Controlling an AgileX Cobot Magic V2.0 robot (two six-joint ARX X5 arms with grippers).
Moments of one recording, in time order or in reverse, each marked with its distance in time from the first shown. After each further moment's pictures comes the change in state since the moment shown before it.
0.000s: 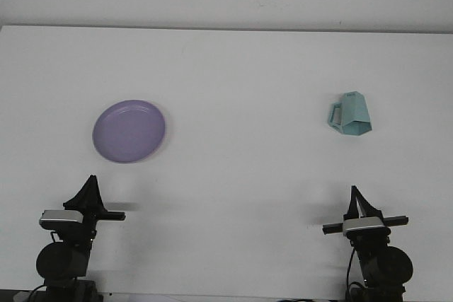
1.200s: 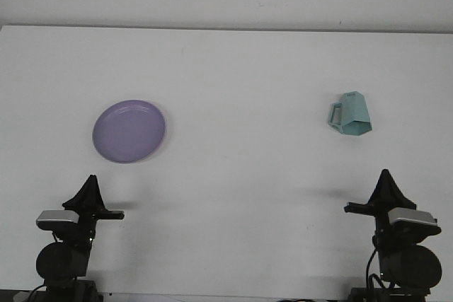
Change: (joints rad) left arm 0.000 0.000 0.000 0.007 0.000 -0.104; right arm 0.000 0.220 0.329 0.029 0.148 0.436
